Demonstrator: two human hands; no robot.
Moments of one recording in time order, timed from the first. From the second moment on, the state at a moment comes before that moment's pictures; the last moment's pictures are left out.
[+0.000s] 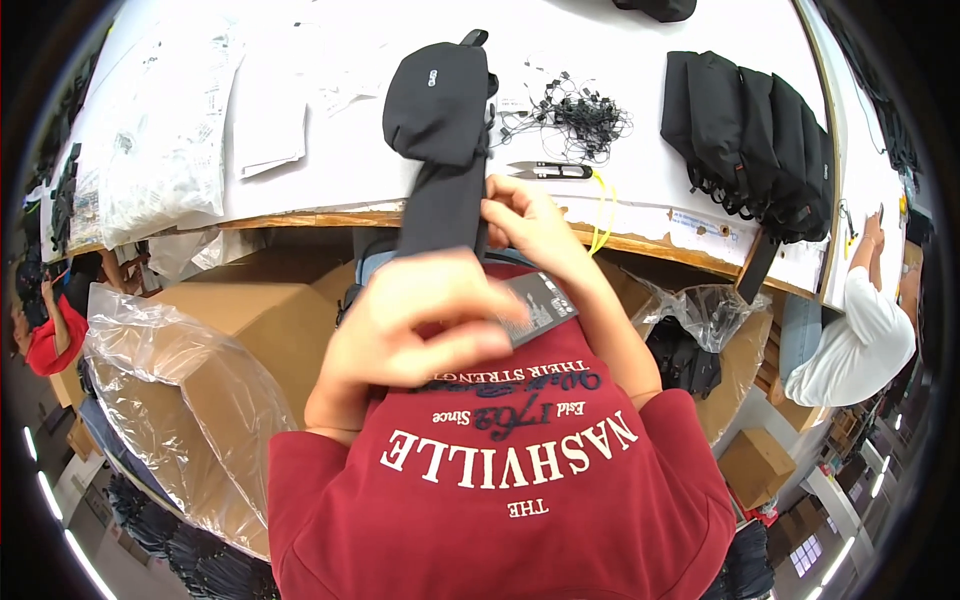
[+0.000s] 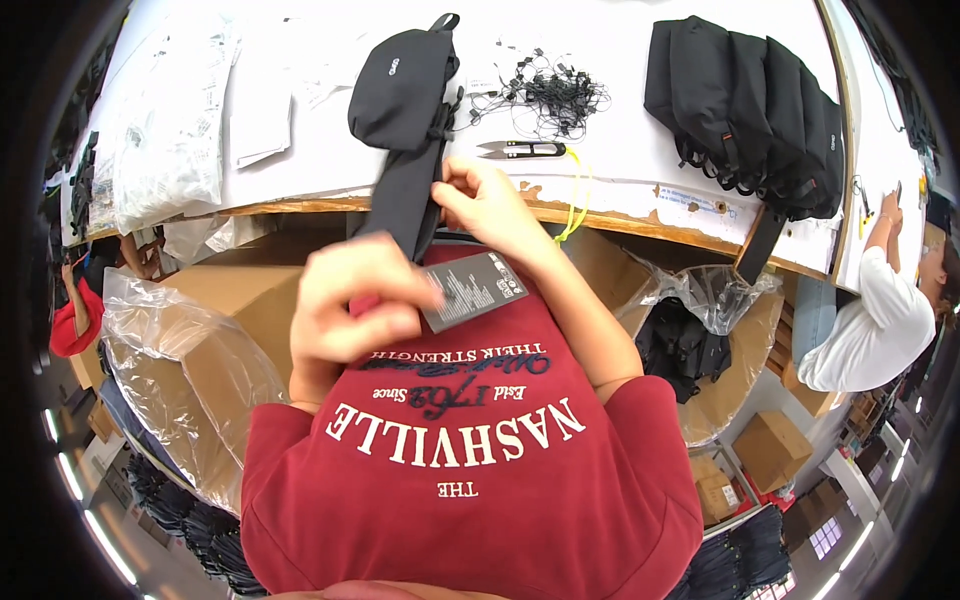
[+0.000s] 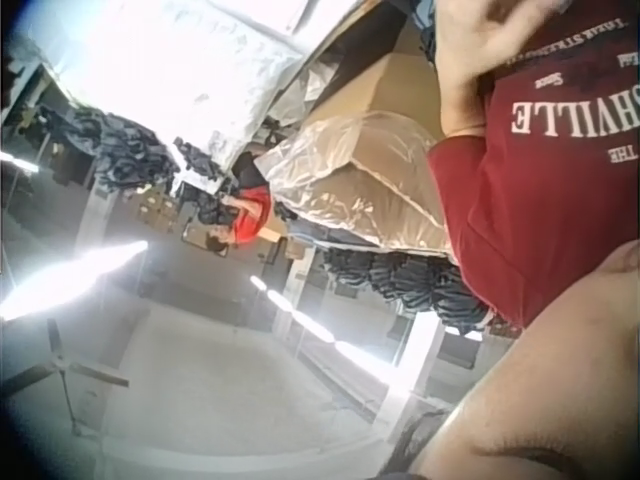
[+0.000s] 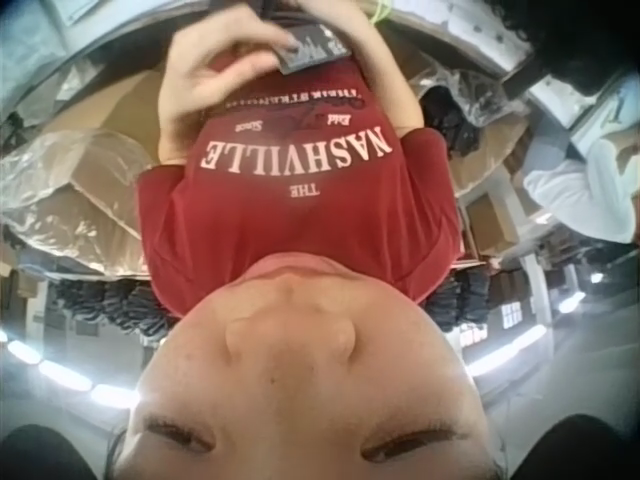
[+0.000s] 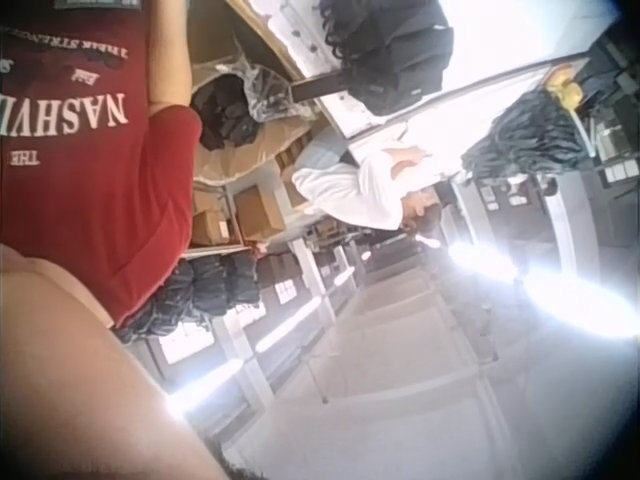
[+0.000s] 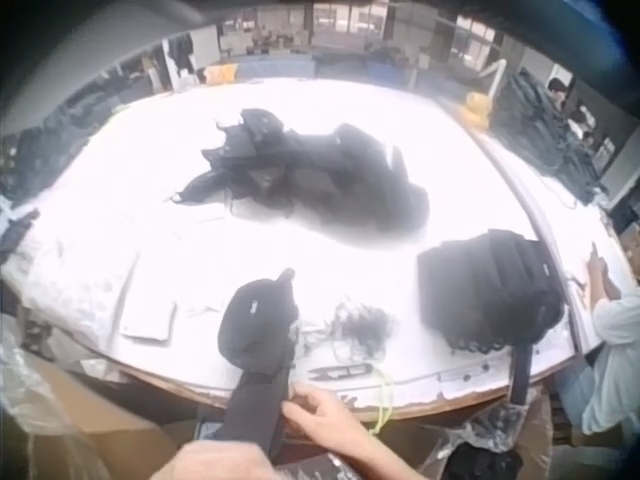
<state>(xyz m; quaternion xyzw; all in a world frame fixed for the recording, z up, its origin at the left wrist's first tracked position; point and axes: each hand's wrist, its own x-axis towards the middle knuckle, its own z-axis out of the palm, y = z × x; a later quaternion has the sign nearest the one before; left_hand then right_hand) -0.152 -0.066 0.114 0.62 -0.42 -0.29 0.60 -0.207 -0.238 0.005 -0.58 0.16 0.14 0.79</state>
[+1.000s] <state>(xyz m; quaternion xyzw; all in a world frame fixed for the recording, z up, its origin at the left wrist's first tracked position) -0.125 -0.070 0.082 0.68 -0.63 0.01 0.36 -0.198 -0.287 0.070 -0.66 -0.09 0.24 0.71</state>
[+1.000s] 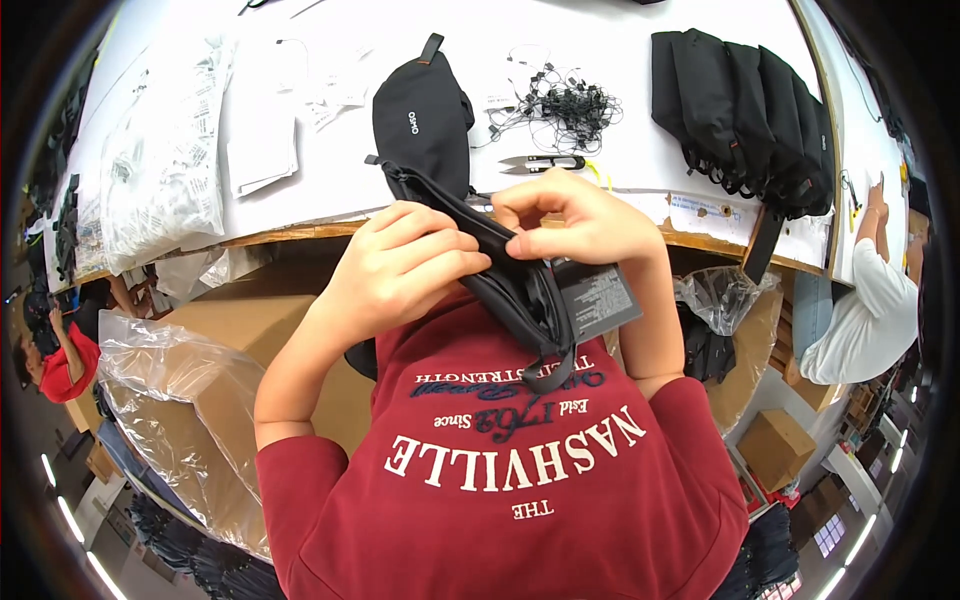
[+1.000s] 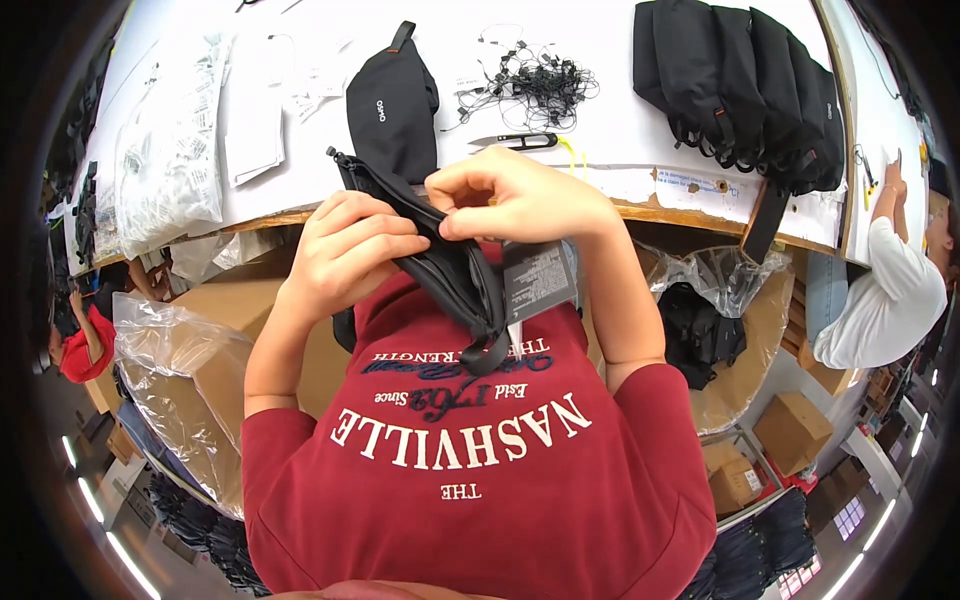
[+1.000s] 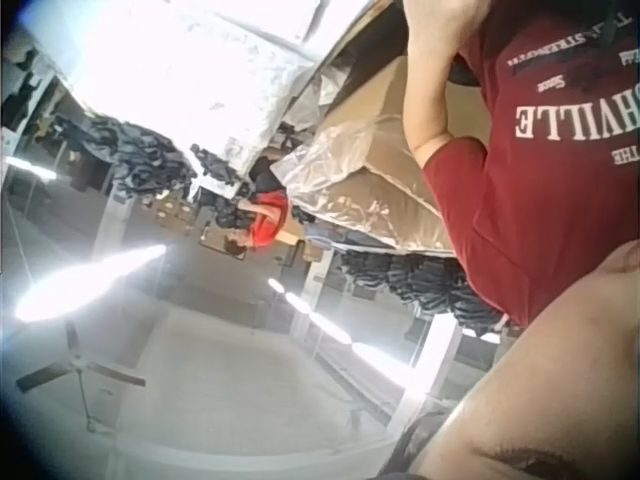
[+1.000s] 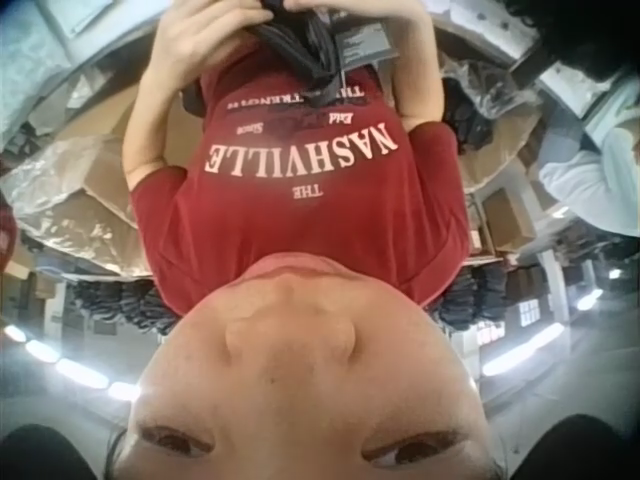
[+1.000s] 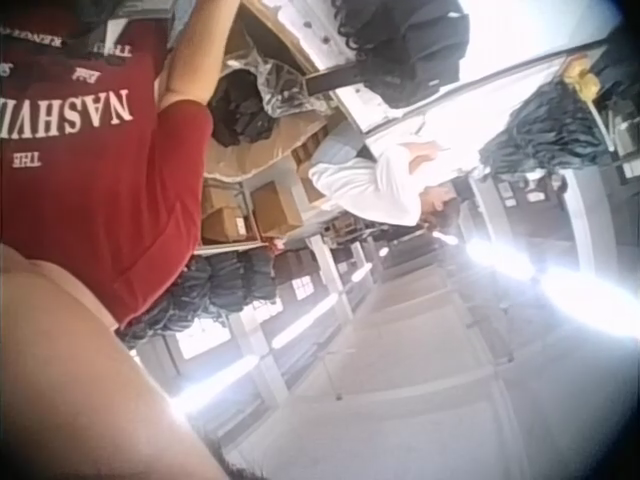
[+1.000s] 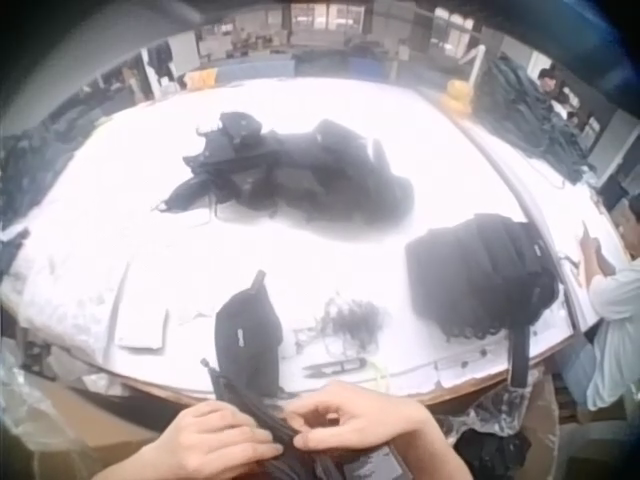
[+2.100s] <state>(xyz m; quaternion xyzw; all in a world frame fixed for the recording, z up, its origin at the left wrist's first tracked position) -0.139 -0.062 0.085 0.81 -0.47 -0.12 0.34 -0.185 -0.269 0.113 -0.86 -0.06 -0.15 0.49</state>
